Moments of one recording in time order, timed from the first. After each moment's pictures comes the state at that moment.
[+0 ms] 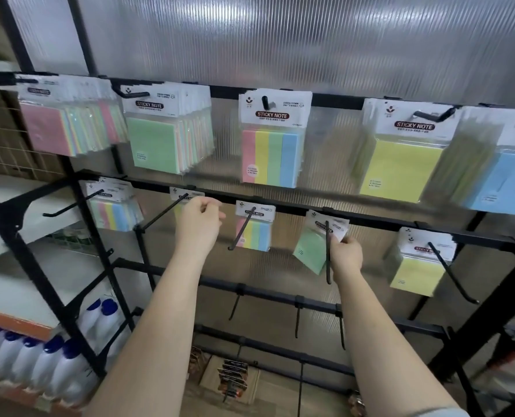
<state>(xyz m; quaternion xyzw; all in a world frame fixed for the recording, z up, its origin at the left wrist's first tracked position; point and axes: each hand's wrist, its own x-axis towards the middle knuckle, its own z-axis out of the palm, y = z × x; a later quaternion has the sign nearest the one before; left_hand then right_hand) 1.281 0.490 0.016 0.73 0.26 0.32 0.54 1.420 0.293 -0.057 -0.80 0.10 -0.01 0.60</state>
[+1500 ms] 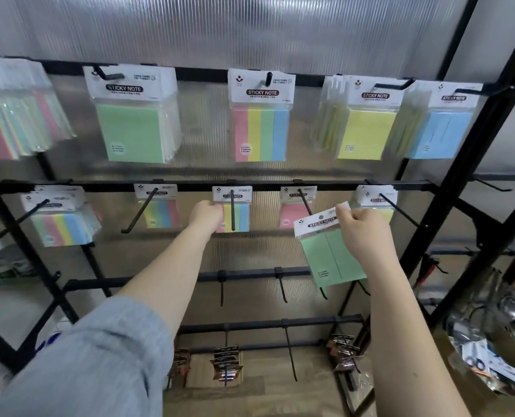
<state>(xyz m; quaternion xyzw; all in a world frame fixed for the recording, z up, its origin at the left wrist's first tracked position) 1.347 0.524 -0.033 0.82 0.21 0.10 0.53 1.270 0.275 0.017 -0.89 0.07 -0.15 0.42</state>
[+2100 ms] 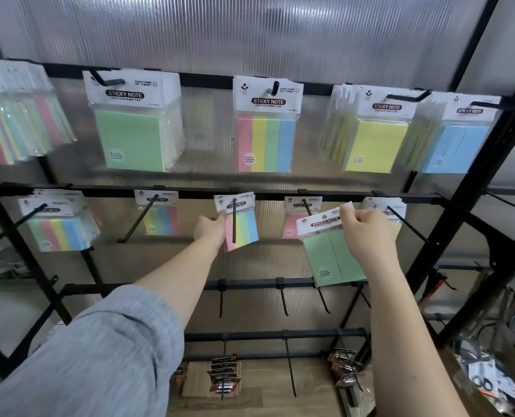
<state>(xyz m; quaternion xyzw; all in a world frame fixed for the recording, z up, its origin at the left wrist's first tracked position) 1.377 0.526 -0.068 0.74 0.27 0.12 0.60 1.293 0.279 0.024 -0.88 0.05 -0.17 0.44</state>
